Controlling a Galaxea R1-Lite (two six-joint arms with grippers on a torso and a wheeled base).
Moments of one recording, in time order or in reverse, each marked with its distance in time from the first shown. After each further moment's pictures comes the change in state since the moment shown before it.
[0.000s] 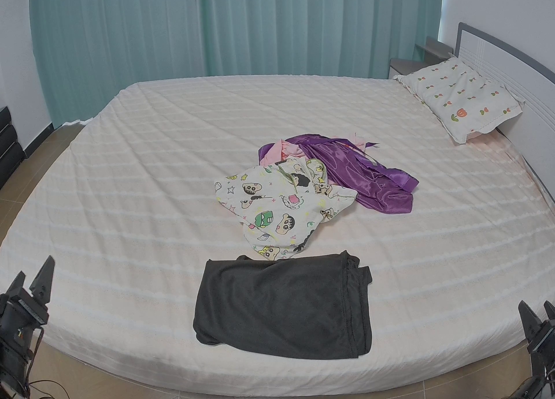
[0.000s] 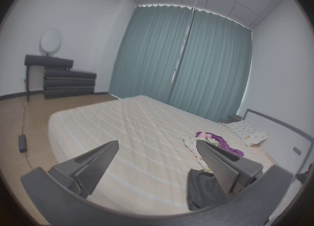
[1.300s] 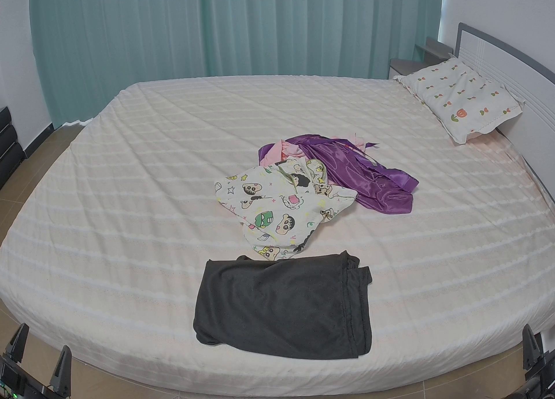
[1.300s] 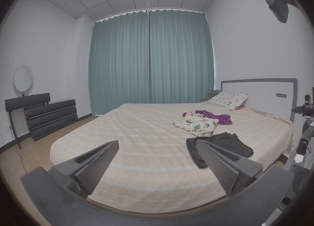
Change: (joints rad) left arm 0.220 -0.760 0.002 0.686 -0.429 0.373; right arm -0.223 -0.429 -0.016 0.229 0.250 -0.357
